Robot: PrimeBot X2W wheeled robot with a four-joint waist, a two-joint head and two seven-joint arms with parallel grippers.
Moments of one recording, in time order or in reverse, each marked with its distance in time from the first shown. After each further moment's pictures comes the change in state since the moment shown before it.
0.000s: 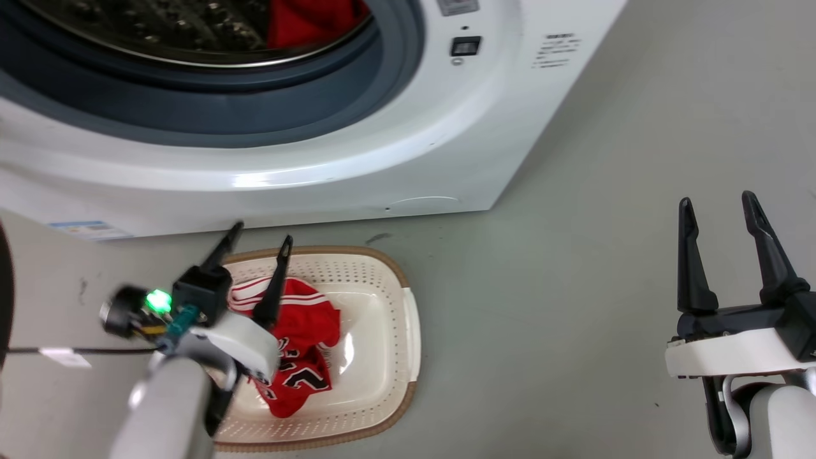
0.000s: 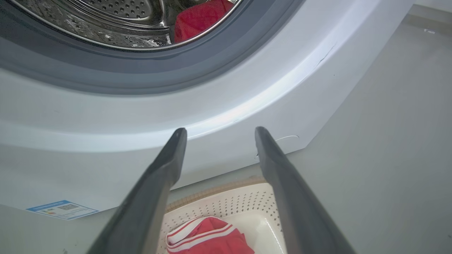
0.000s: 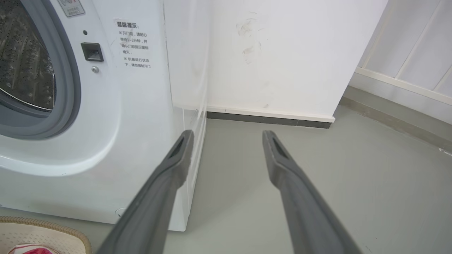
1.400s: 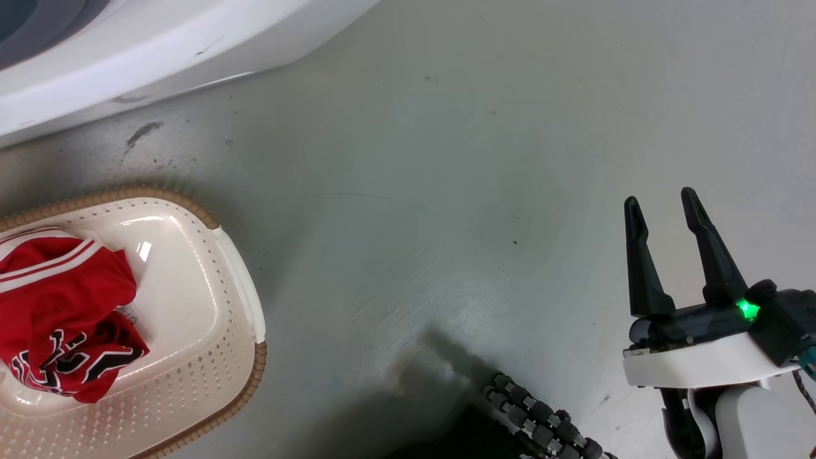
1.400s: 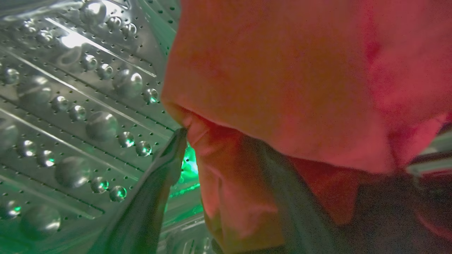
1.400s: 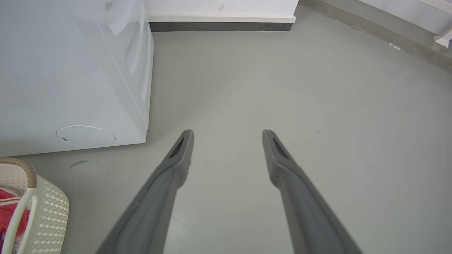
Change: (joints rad) left arm -1.263 0.488 -0.460 0.411 -0.394 -0.001 0.981; right arm 0.011 -0.001 0.154 -0.045 0.207 0.000 0.000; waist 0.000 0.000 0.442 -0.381
